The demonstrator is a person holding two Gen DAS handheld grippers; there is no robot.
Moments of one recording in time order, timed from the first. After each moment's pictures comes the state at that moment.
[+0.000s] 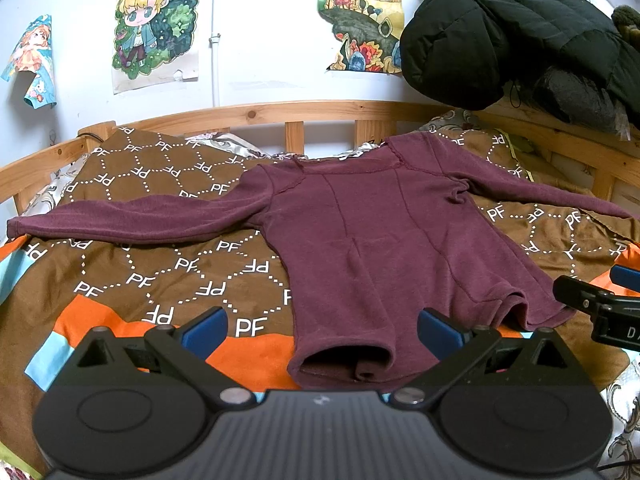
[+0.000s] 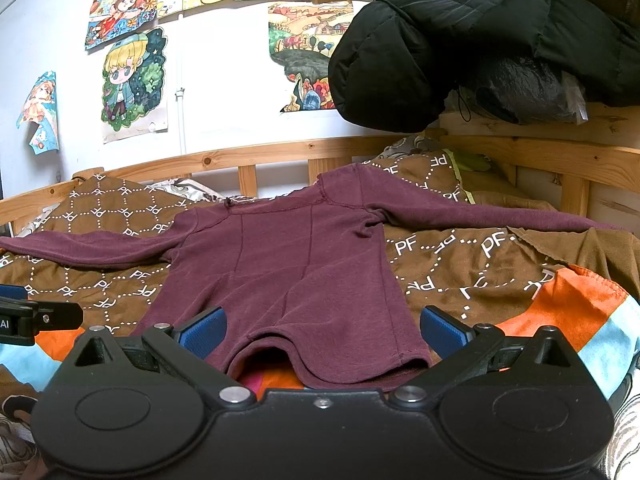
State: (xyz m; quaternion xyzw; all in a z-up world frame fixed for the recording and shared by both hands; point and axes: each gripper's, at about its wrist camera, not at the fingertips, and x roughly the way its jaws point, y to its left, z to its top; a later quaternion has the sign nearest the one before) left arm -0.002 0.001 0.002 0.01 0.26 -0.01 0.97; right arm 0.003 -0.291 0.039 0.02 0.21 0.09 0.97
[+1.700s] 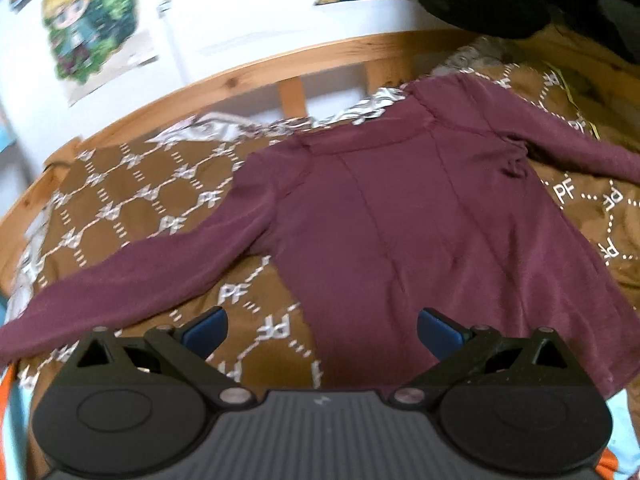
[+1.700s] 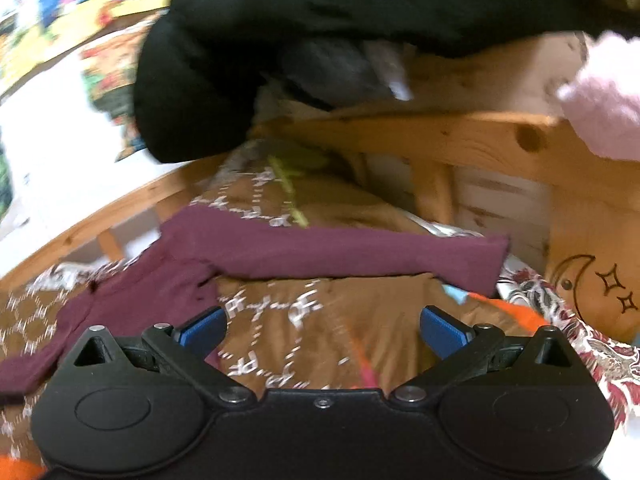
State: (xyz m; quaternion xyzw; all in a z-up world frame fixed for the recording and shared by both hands) left arm 0.171 -0.024 0.033 0.11 0.37 0.02 0.92; right arm 0.112 -0.464 0.088 0.17 0.27 -0.07 0.95
